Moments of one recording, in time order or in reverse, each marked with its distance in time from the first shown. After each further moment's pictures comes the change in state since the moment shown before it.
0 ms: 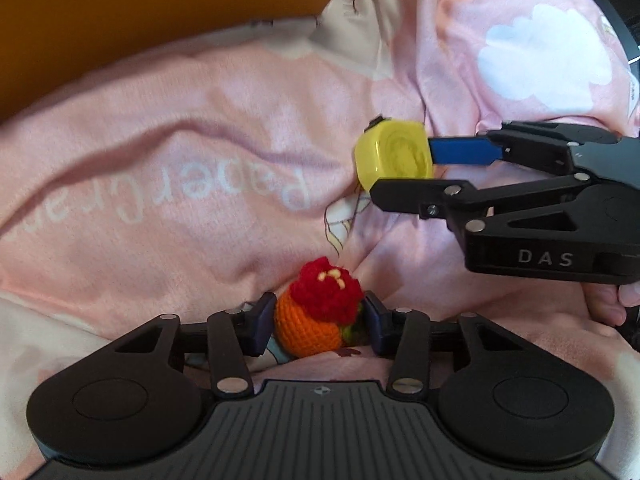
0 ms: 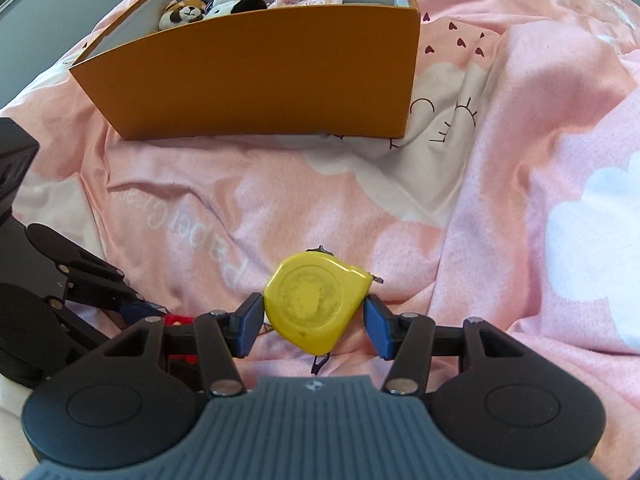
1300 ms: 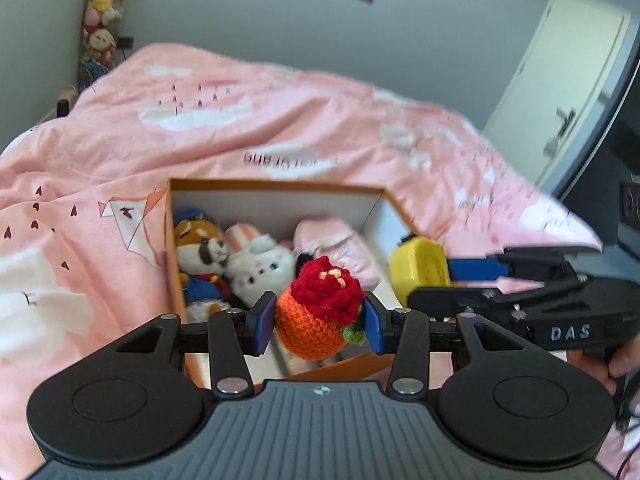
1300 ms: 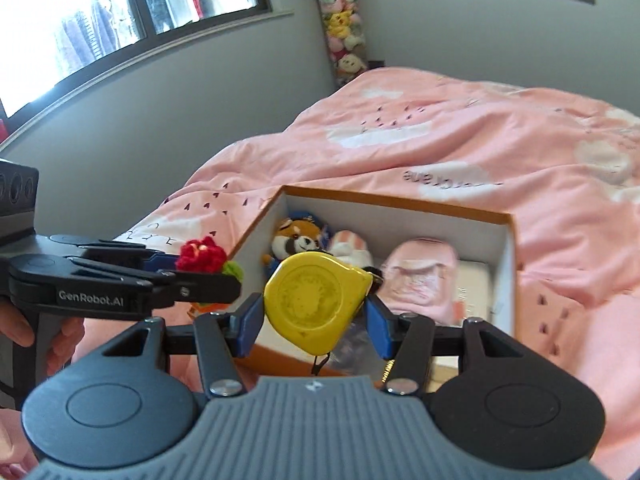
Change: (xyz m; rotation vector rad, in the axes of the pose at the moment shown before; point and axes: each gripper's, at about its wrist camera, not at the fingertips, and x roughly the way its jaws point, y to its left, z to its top) left arm -0.200 0.072 0.060 -0.091 -0.650 0.187; right arm -0.071 0.058 0.172 -0.179 -0.348 0.225
